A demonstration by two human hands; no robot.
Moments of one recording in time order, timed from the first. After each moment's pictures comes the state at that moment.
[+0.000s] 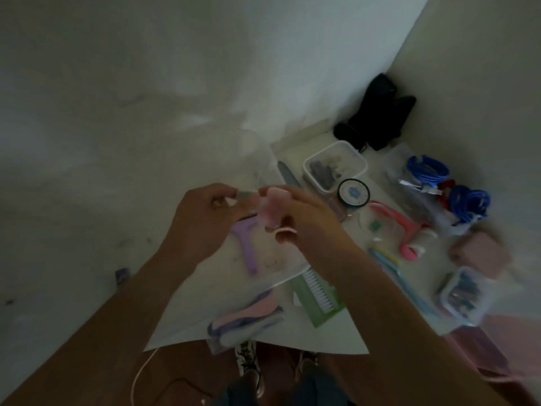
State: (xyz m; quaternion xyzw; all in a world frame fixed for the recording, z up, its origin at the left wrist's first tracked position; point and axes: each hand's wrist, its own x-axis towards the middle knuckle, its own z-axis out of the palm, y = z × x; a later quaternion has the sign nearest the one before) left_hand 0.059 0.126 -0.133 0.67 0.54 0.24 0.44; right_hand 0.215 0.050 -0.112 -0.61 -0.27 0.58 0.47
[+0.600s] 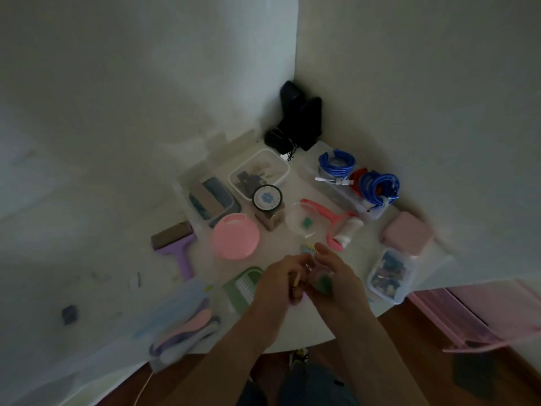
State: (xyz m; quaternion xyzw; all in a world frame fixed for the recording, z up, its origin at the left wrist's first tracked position) left_hand 0.266 -0.061 -0.162 0.48 0.44 0.10 0.75; right_hand 0.363 -0.113 -0.162 -0.50 0.22 0.52 0.65
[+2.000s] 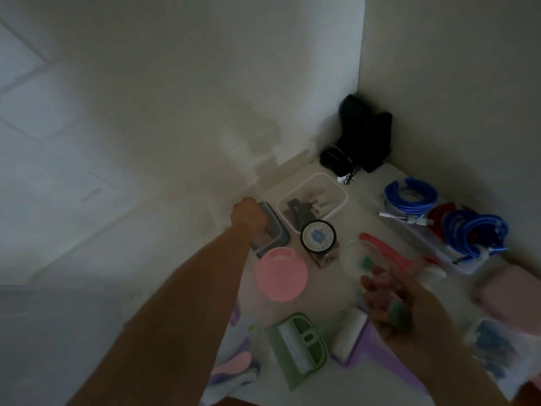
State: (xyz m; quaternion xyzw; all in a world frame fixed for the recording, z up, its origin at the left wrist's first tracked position) left_hand 0.283 0.210 -0.211 0.71 0.67 -0.12 0.21; right_hand 0.436 -0.059 -0.180 -0.37 0.17 0.66 0.63
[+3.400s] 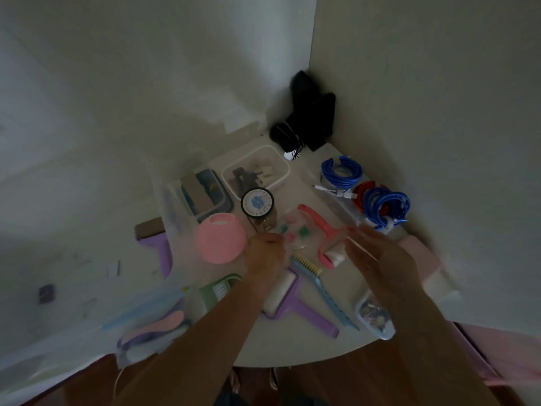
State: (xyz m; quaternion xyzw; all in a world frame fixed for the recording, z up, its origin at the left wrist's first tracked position) left_hand 0.349 0.008 -0.236 0.46 0.65 0.14 0.59; right_hand 0.517 -0.101 -0.194 -0.59 0.13 0.49 0.63
